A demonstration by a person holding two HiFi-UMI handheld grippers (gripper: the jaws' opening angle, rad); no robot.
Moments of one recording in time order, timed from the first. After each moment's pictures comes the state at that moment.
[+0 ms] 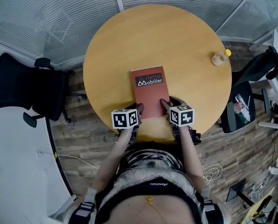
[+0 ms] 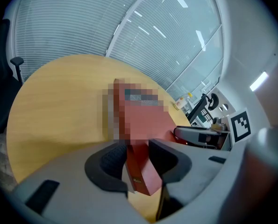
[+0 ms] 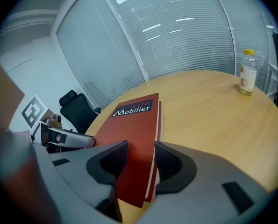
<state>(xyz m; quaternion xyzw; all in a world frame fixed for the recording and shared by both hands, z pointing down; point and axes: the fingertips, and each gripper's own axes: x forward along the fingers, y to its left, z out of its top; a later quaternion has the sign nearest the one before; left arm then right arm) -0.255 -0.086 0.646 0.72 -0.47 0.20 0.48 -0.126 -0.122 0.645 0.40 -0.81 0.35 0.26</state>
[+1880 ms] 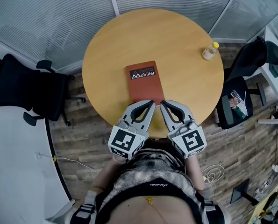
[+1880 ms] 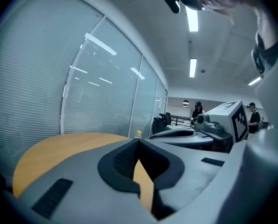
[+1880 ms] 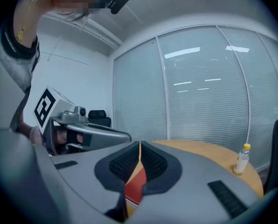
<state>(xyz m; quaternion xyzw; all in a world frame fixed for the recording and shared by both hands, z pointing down) -0.161 -0.023 0.390 0.90 -0.41 0.06 0.12 -0.137 -0.020 0.394 0.37 -0.92 0.06 0.09</state>
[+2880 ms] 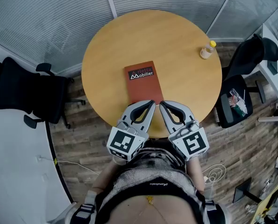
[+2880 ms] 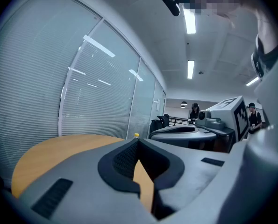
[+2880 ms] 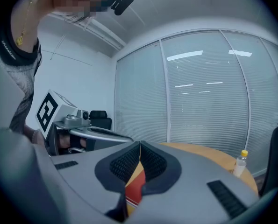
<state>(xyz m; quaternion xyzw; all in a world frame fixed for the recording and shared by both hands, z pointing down) -0.154 -0.015 0.379 0.91 -0.41 0.06 0.11 -0.134 -0.010 0.369 0.37 -0.93 0.03 0.08</state>
